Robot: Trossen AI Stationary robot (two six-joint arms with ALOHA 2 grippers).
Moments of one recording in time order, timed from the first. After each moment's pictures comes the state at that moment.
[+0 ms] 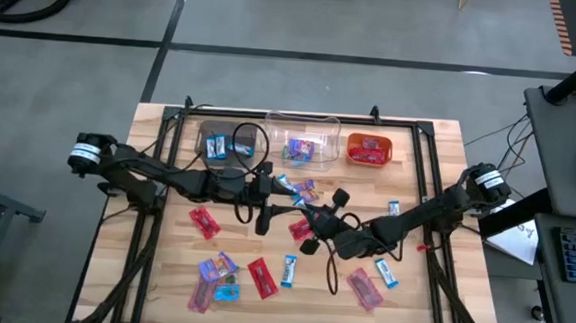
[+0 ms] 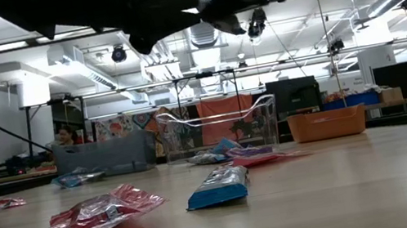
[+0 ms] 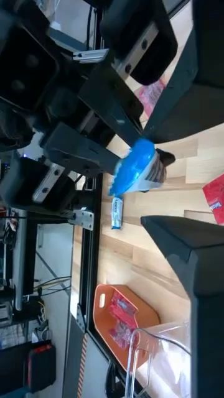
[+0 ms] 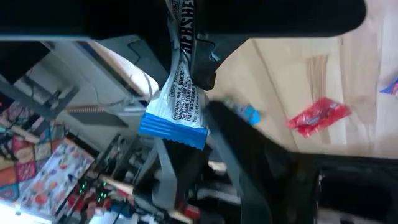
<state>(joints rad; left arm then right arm) -0.08 1.47 0.76 0.53 -0.09 -0.08 0.40 1.66 0.93 0.40 0.97 -0.04</state>
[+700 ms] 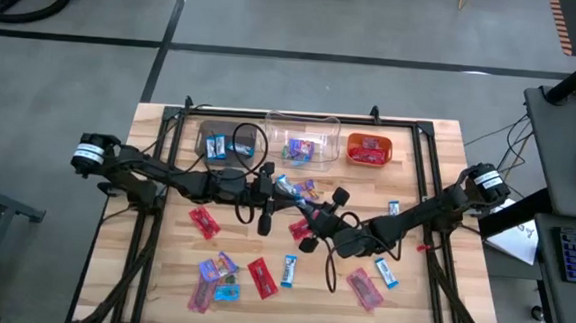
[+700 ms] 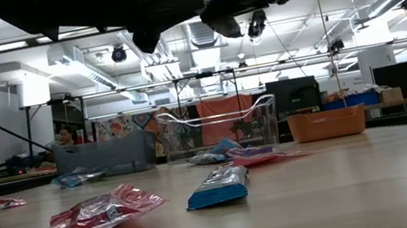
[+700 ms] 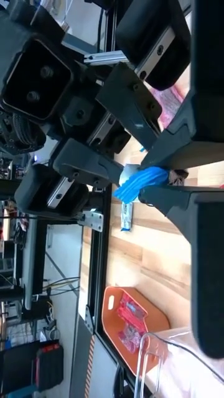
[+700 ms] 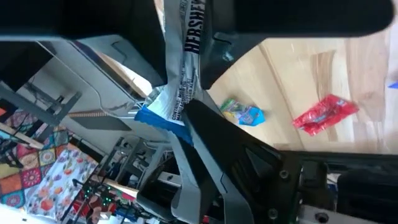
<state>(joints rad) -0.08 1.49 0.76 0.60 -0.09 -0.09 0.39 1.67 0.93 0.40 0.98 -0.01</state>
